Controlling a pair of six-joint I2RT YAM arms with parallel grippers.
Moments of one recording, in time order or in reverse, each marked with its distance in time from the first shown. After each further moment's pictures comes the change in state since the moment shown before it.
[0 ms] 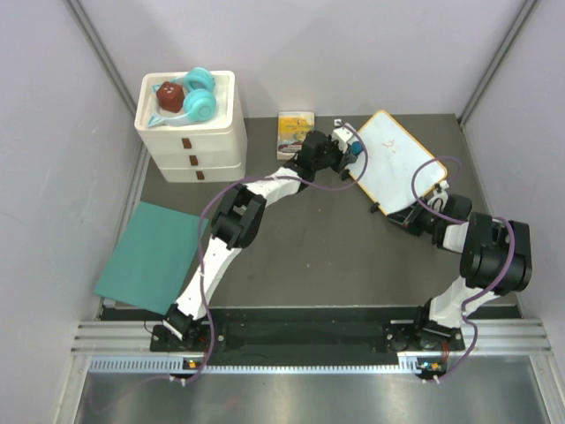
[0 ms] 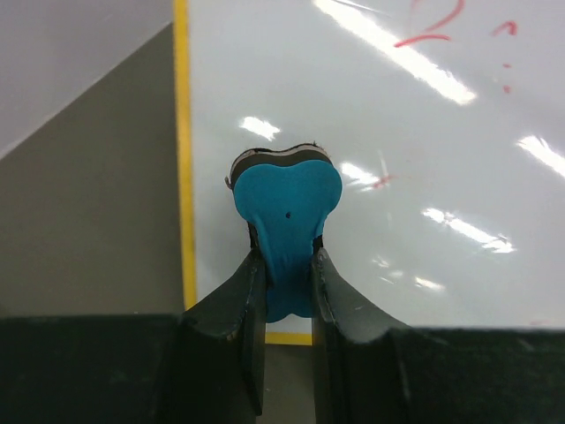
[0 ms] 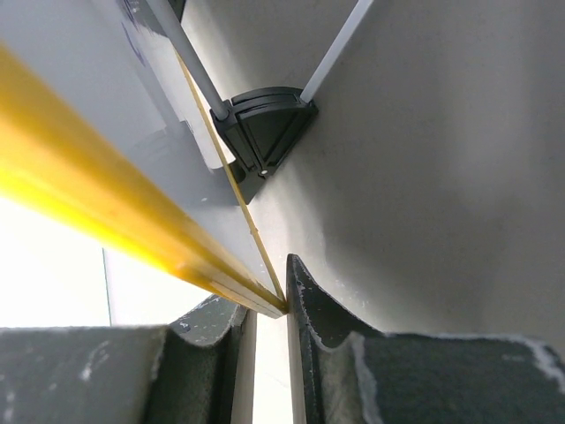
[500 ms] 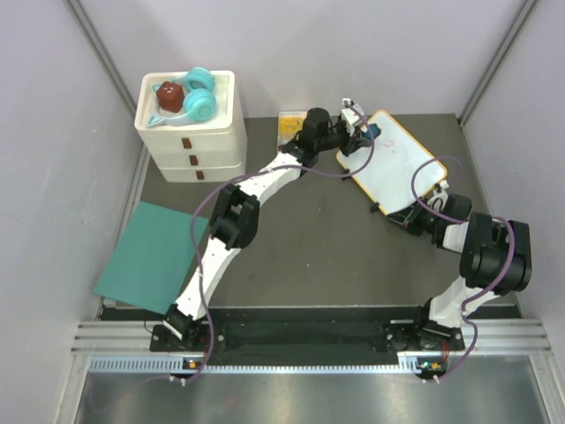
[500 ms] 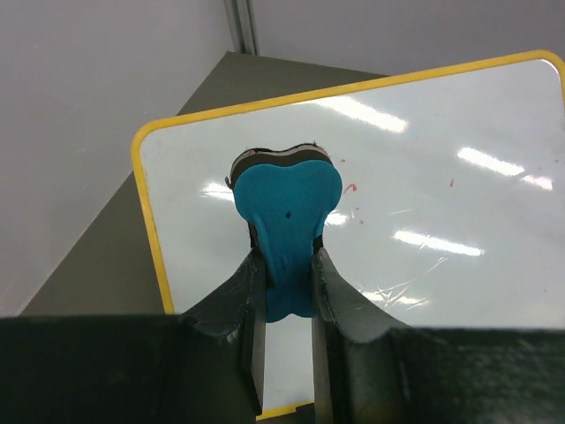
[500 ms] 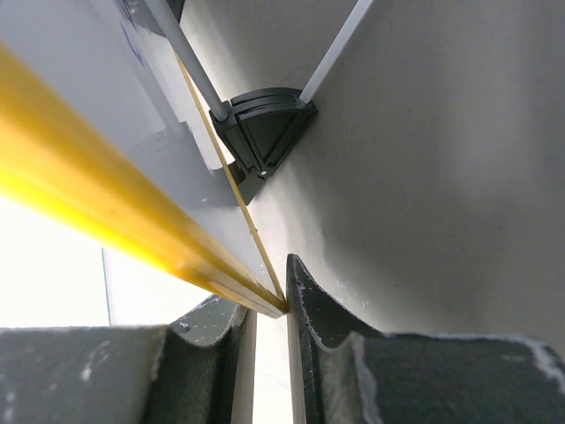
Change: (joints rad) left arm -0.011 -0.047 0.205 -0.152 0.226 0.048; right arm 0.004 0.000 0.000 0.000 0.005 0.001
